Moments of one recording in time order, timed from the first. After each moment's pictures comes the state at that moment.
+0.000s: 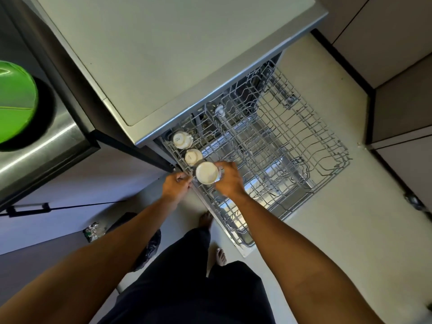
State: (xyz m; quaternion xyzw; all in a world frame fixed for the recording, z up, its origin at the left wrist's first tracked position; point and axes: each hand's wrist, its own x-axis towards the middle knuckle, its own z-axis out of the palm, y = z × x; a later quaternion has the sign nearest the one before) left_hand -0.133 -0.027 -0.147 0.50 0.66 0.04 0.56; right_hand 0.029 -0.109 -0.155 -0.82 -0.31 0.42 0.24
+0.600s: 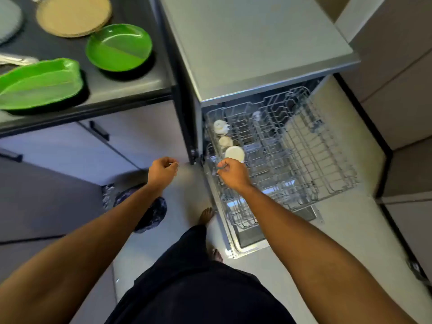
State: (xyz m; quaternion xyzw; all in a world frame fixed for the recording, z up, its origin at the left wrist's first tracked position) left_hand -0.295 -0.102 -0.083 0.49 0.68 0.22 0.50; right_hand -0.058 -0.158 -0.077 -0.77 -0.47 0.39 0.20
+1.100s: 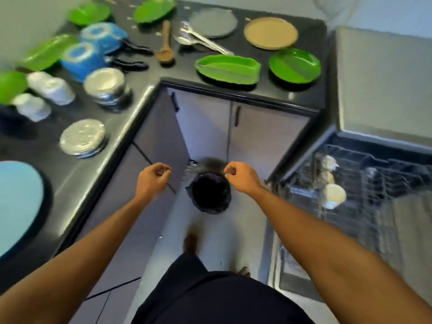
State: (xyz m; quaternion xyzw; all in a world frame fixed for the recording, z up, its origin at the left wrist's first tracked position) left_hand -0.580 -0.307 -0.004 0.41 0.82 0.30 0.27; right_hand -0.320 -0.185 -0.020 -0.55 -0.74 0.37 0.06
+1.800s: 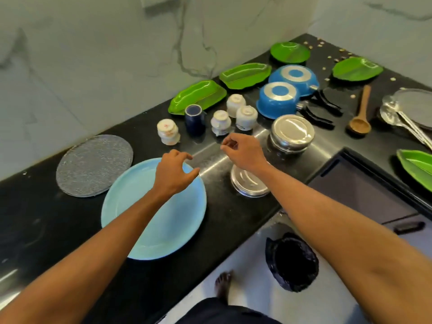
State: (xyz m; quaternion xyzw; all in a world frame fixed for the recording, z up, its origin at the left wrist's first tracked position) left_hand -0.927 -0.445 0.074 0.29 0.93 0.22 0.07; right_hand -0.844 -0.225 0.086 -0.19 -0.91 0.34 0.12
